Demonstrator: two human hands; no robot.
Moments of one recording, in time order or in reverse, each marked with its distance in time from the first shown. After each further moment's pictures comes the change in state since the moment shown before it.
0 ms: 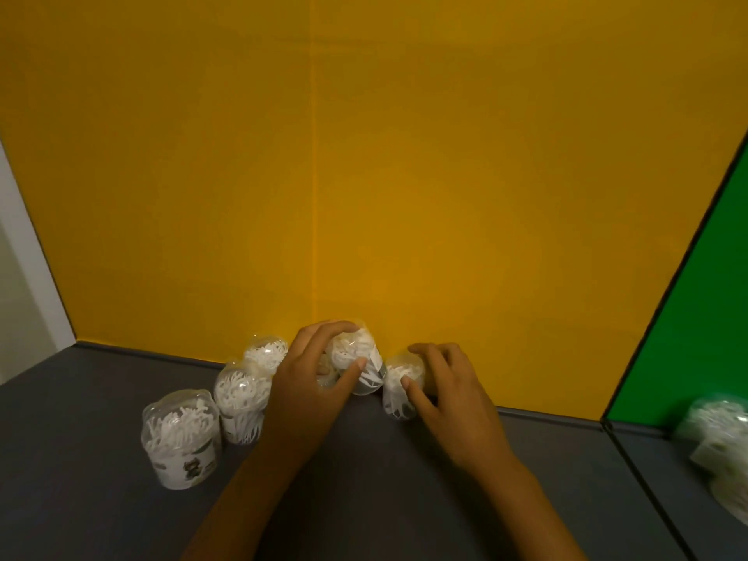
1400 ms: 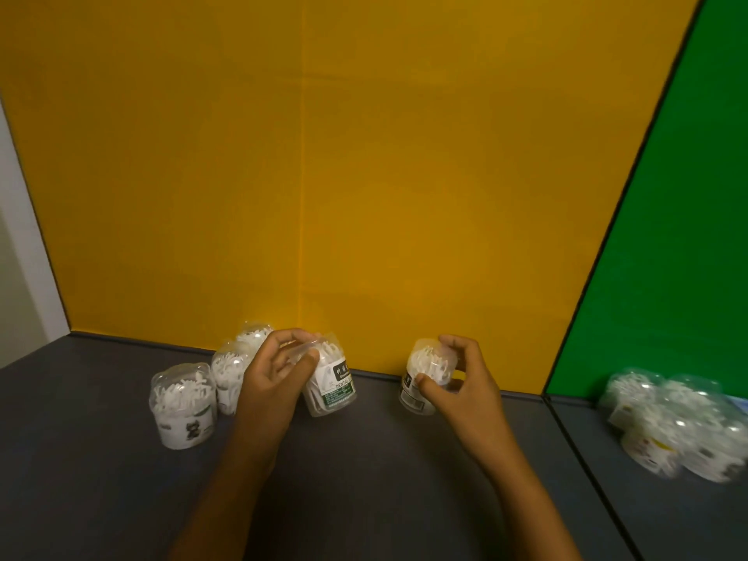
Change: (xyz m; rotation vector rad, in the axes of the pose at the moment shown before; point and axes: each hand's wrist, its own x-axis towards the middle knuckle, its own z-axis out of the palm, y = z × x) left_hand -0.046 0.061 -0.040 -0.663 0.036 -0.425; right_hand -0.057 -0.018 -0.064 0.525 0.157 0.282
